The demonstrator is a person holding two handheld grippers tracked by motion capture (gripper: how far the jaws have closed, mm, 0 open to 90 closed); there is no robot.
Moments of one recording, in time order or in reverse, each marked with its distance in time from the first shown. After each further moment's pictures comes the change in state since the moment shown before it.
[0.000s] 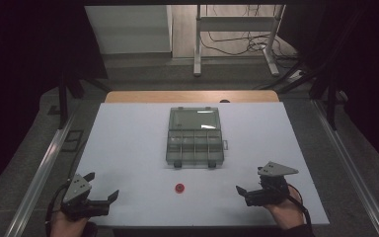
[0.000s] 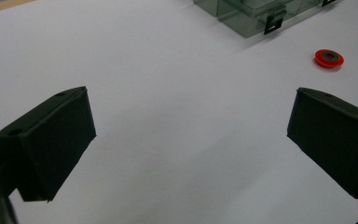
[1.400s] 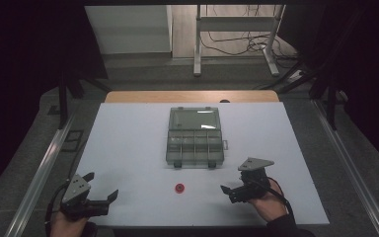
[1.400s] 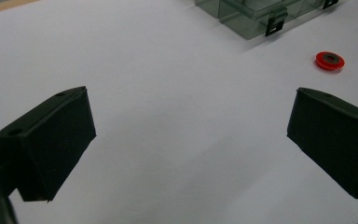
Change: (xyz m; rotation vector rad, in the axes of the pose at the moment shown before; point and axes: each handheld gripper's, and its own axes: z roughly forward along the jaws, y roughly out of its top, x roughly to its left) left arm 0.001 -0.001 -0.001 -0.005 0.002 -0.006; right arm 0.018 0.019 0.038 0.078 0.074 -0.049
